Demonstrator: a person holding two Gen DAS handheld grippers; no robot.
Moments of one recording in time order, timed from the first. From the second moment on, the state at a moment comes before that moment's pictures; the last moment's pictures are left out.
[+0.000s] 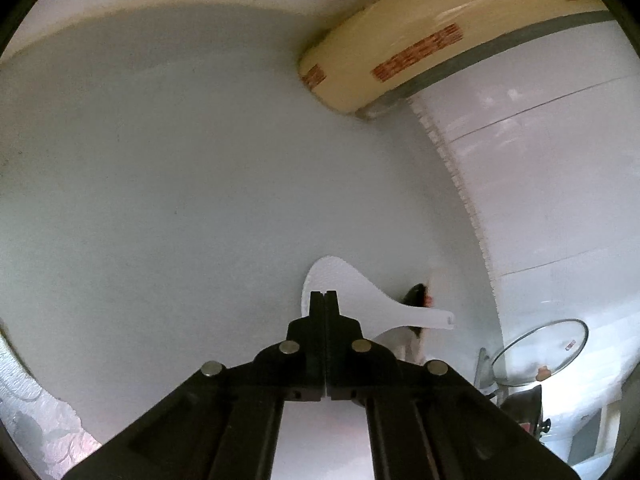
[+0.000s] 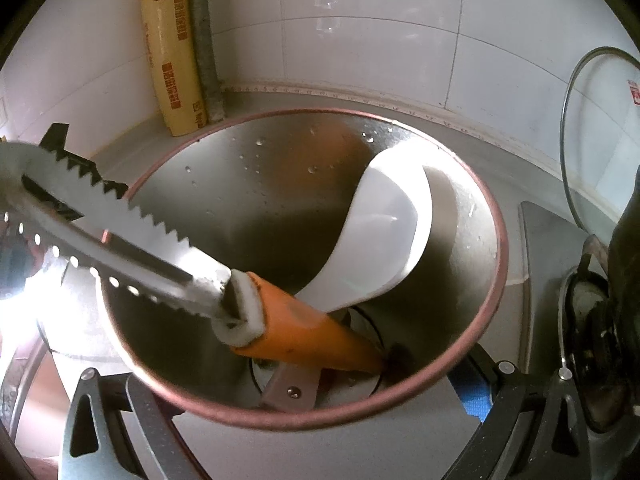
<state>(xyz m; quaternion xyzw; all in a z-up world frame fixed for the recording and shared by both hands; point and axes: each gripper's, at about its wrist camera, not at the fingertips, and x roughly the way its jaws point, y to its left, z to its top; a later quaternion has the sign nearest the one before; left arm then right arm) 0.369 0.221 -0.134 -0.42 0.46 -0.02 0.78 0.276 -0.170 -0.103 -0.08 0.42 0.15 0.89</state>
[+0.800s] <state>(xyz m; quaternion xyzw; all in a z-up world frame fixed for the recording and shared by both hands) 0.422 0.130 -0.119 -0.46 0.54 -0.03 0.70 0.277 -0.173 -0.101 -0.07 0.41 0.16 0.89</state>
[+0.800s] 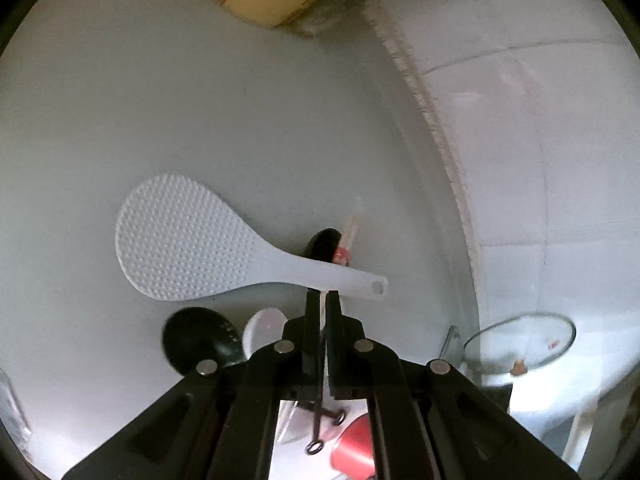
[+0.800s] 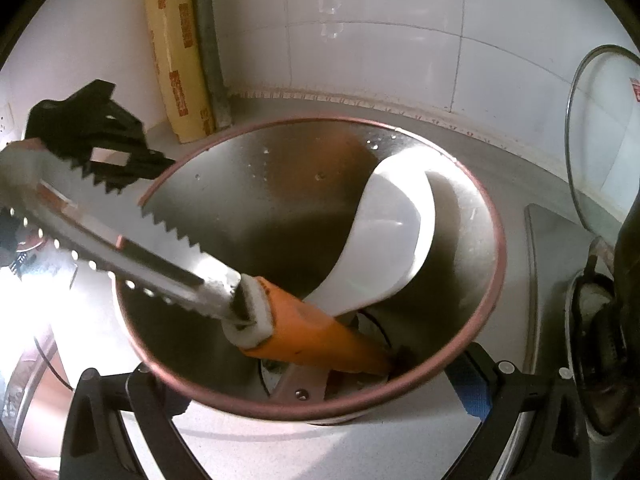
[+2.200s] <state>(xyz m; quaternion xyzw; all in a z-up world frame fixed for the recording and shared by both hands) 0.402 0.186 -0.151 -0.65 0.43 0.15 0.60 0.291 -0.181 -0.105 -0.05 0.42 0.18 0.89</state>
